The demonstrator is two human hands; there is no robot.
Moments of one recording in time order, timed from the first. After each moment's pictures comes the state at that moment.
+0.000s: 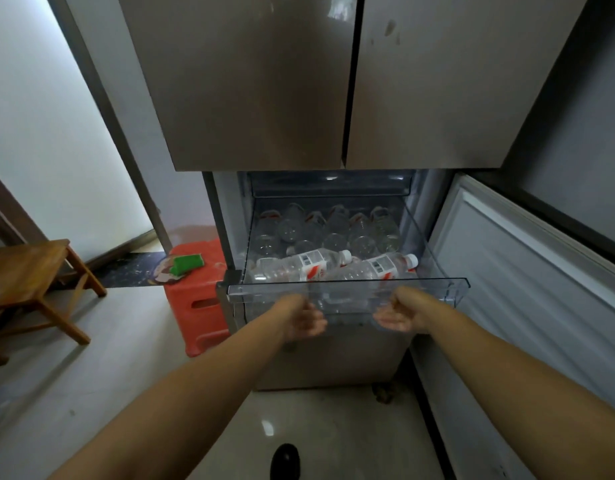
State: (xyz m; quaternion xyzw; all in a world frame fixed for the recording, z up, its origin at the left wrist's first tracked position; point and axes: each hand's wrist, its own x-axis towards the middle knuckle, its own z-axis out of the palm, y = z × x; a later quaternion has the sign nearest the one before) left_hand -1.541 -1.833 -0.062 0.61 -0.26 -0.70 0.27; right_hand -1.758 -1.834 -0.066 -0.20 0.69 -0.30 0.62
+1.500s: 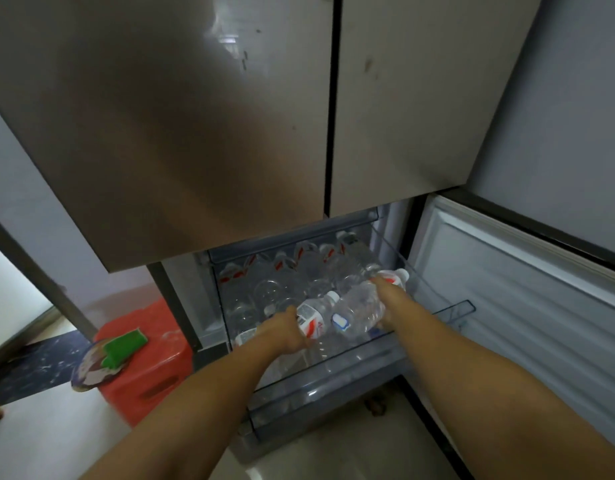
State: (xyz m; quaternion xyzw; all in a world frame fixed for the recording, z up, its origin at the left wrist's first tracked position) left_hand -1.519 -1.991 -0.091 0.54 -0.79 -0.29 -0.06; right_hand -1.725 -1.939 -0.055 -0.09 0.72 -0.47 0.51
